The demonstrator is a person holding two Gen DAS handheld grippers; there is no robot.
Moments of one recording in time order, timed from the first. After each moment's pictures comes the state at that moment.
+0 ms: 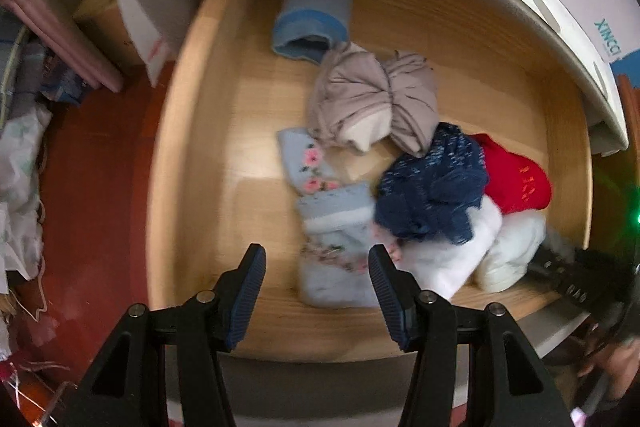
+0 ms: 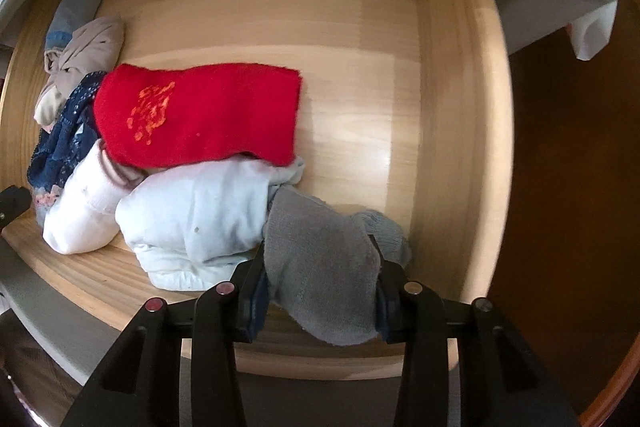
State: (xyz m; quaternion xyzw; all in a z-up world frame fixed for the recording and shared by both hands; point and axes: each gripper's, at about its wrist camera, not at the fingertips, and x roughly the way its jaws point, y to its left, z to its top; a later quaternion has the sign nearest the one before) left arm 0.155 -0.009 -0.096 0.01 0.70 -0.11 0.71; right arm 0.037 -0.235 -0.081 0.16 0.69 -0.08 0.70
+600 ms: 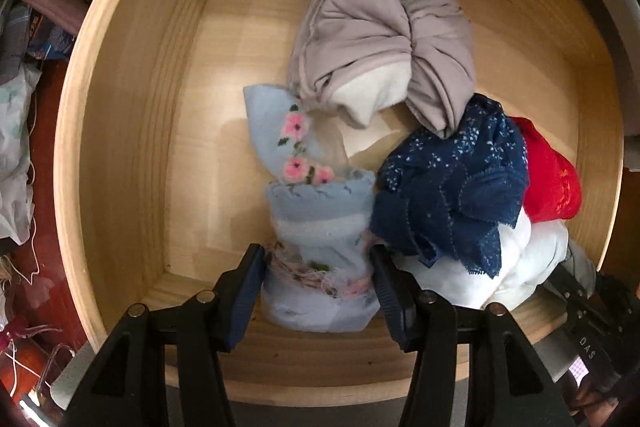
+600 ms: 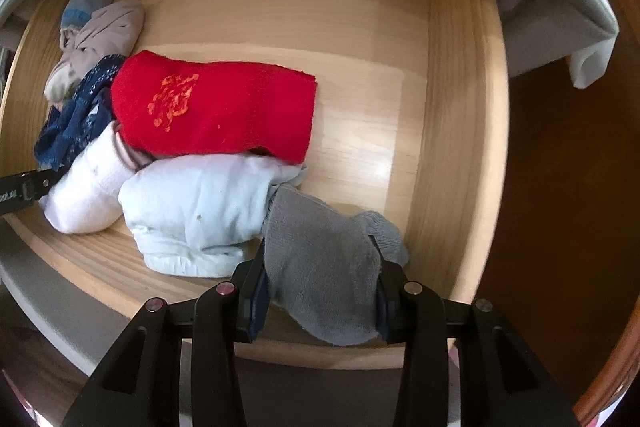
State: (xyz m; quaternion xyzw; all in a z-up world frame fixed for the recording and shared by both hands) left arm 0.164 -0.037 -0.145 0.00 0.76 -0.08 0.64; right arm 0.035 -0.214 -0.051 0.10 0.70 -0.07 0.70
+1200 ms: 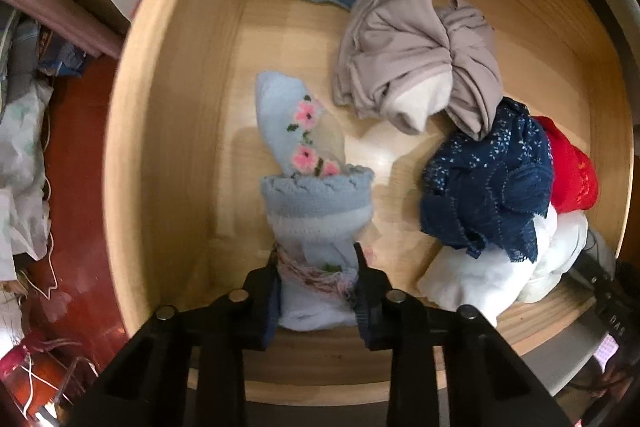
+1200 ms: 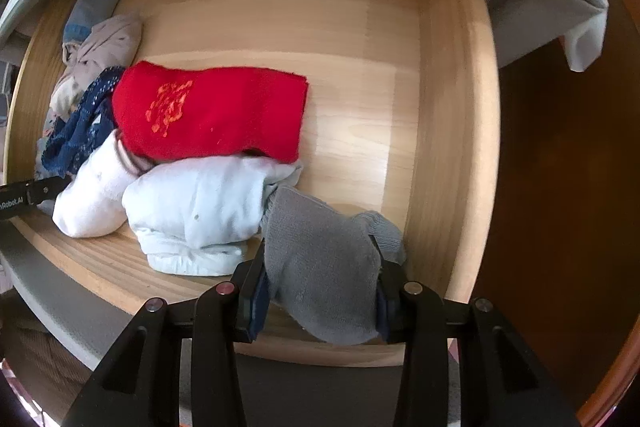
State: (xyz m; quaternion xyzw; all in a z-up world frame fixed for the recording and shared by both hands) left arm 0.171 0.009 -0.141 0.04 0.75 -0.08 0.66; right arm 0.030 -0.256 -0.058 0.14 0.69 -0.06 0.70
